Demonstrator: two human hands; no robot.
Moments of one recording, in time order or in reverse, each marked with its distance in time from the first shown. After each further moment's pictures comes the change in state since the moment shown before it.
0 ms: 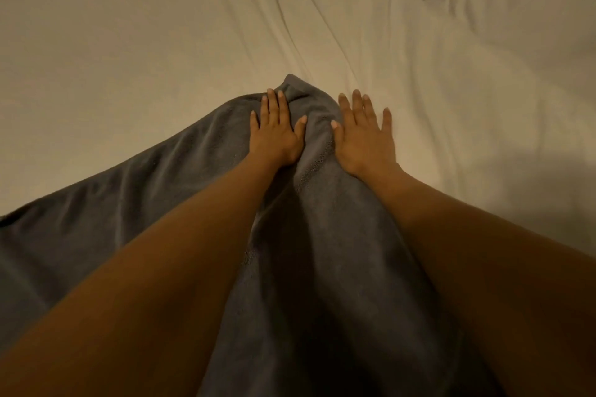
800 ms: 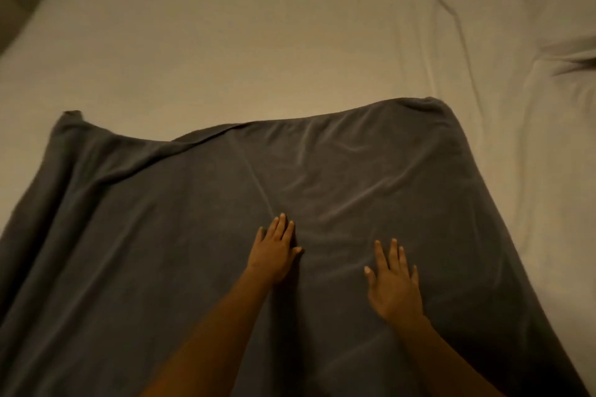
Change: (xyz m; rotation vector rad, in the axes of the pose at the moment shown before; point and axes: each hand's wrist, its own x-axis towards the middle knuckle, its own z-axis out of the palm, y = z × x) left_hand -0.387 -0.130 -0.041 0.017 -0.369 -0.303; right_hand -0.314 -0.109 -0.038 -0.043 -0.520 -0.088
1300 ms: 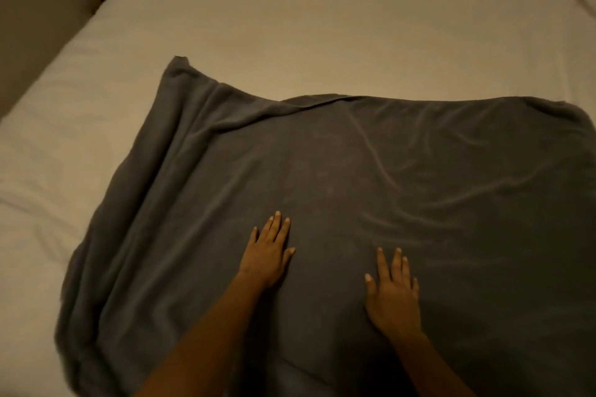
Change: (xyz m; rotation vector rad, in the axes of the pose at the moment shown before) left_hand -0.108 -0.196 0.062 -0.154 0.089 -0.144; right_hand -0.073 -0.169 0.086 -0.003 -0.014 -0.114
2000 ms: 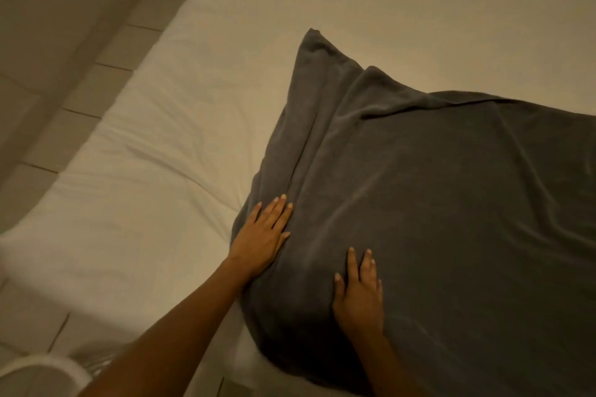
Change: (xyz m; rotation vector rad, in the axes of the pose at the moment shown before) left_hand -0.106 -0.315 -0.032 0.190 0.148 0.089; right_hand -0.099 -0.316 0.125 0.032 -0.103 -0.096
